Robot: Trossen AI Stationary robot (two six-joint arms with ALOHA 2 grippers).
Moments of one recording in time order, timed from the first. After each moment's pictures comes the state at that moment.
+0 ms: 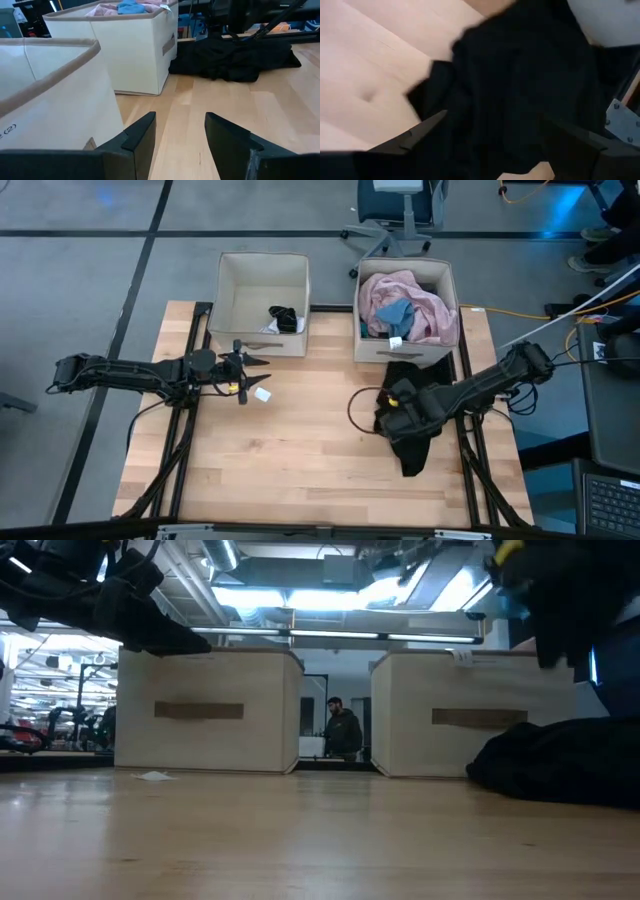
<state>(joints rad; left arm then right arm) 0.10 0.63 0.20 0.22 -0.16 0.13 0.42 1.52 1.25 -1.39 0.30 1.41</state>
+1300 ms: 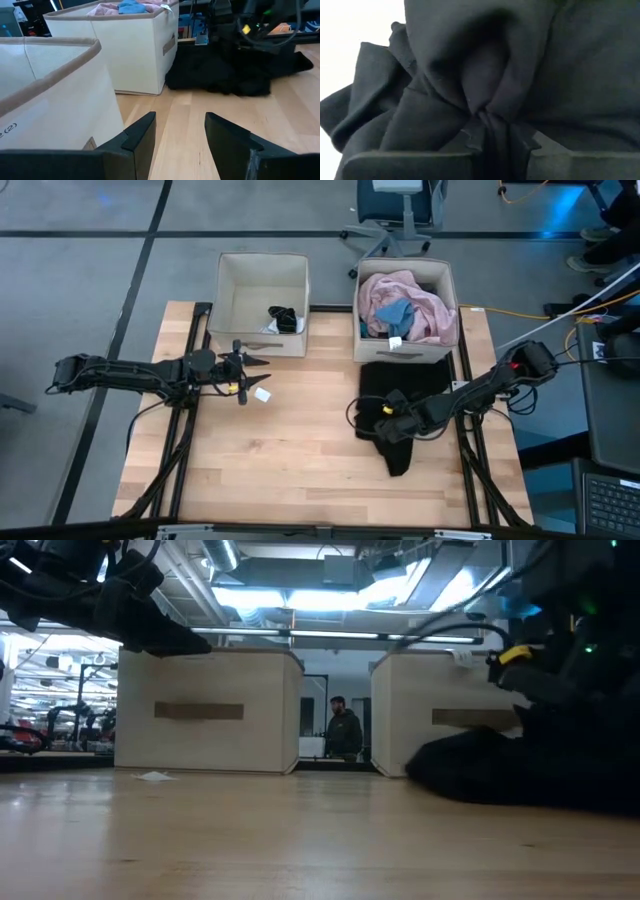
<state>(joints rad) 0.11 0.63 0.20 0.22 -0.16 0.13 0.42 1.52 0.61 -0.45 0.39 1.27</state>
